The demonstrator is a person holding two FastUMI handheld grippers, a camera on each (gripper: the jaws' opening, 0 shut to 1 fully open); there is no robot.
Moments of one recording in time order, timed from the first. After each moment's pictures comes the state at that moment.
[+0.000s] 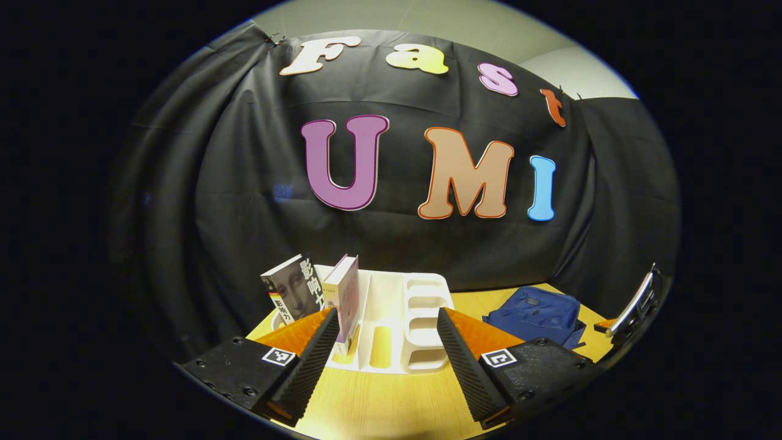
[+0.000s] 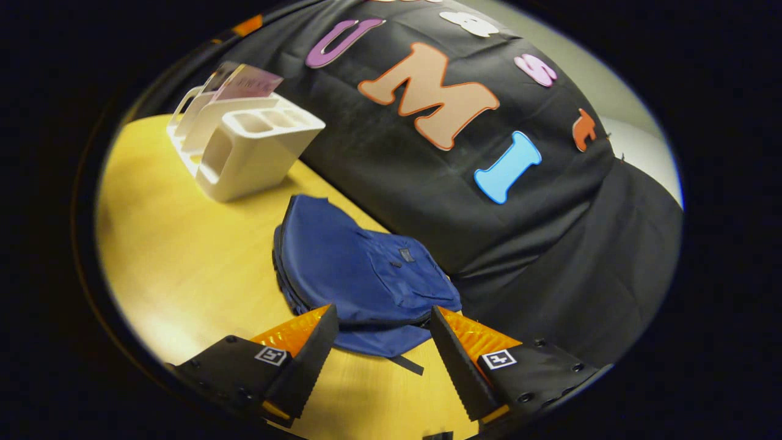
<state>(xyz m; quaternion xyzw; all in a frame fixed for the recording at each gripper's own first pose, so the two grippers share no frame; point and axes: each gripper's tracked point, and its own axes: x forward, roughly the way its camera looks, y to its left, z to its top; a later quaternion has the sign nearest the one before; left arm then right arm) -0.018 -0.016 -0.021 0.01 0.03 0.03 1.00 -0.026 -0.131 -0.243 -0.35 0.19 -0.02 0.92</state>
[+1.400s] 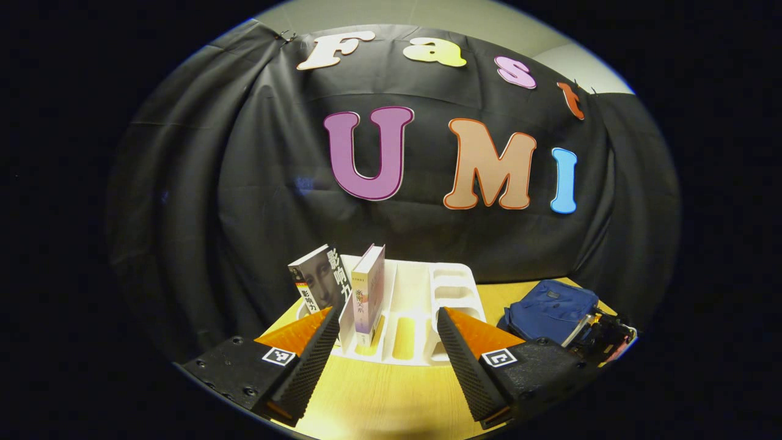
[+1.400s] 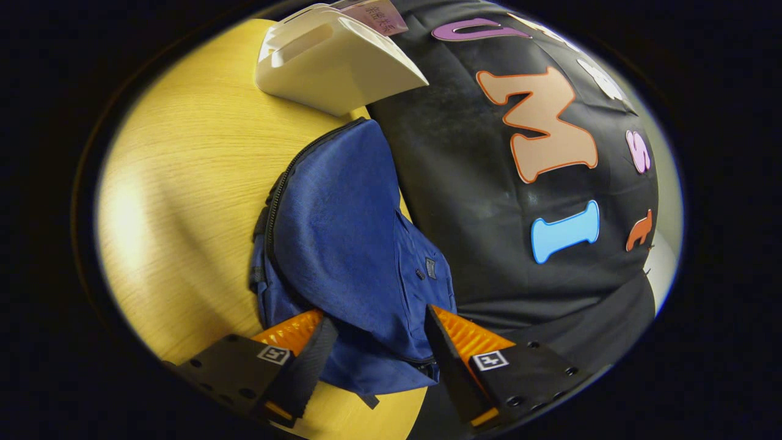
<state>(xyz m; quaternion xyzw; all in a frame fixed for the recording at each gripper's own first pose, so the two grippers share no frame) -0.030 0.013 -0.033 0.01 0.05 0.08 1.00 0.062 -0.118 -0.299 -0.54 0.18 0.06 0.82</state>
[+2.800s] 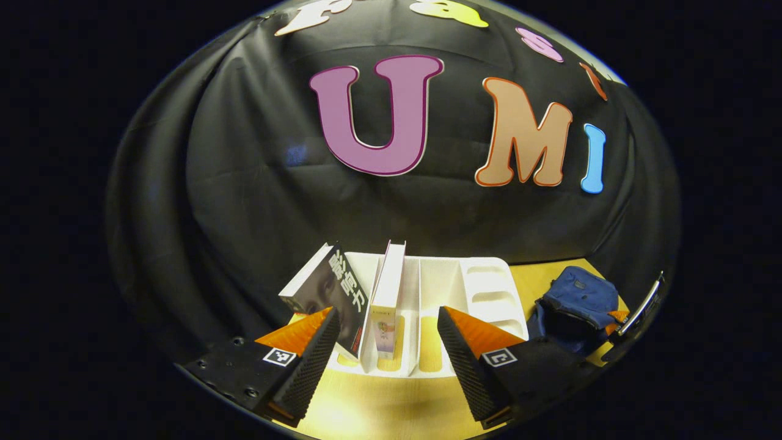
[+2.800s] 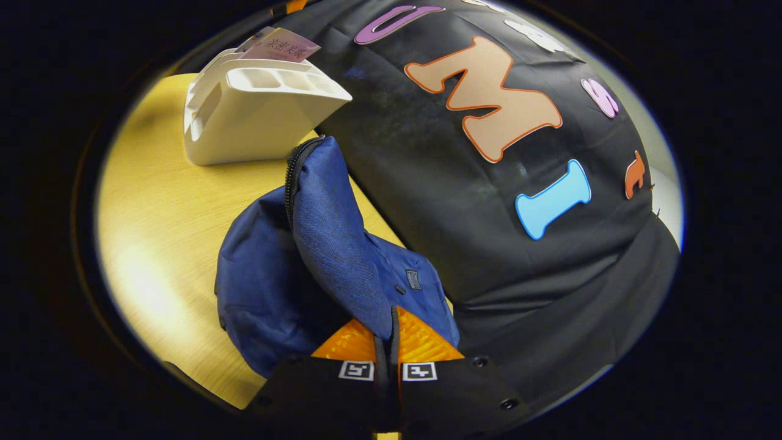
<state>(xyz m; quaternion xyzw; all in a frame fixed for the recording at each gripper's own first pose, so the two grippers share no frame) 0.075 0.079 -0.020 0.01 0.18 0.07 0.98 0.091 -0.130 -0.241 -0.42 0.18 0.04 0.89</state>
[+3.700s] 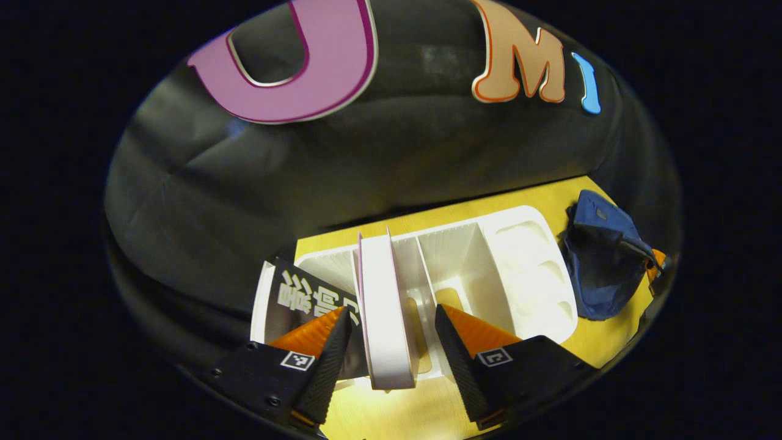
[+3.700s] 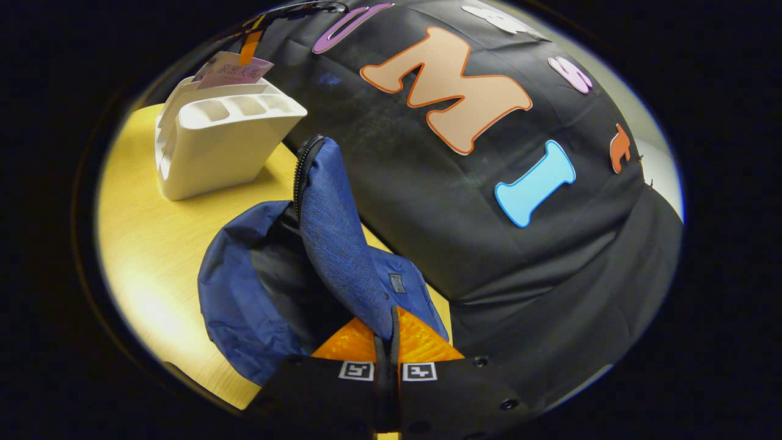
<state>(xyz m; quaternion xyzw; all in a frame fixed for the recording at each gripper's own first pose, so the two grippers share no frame) 0.178 0.097 -0.095 0.12 0.40 -0.01 0.91 0.106 -0.148 -0.209 -0.37 0.18 0.02 0.91</state>
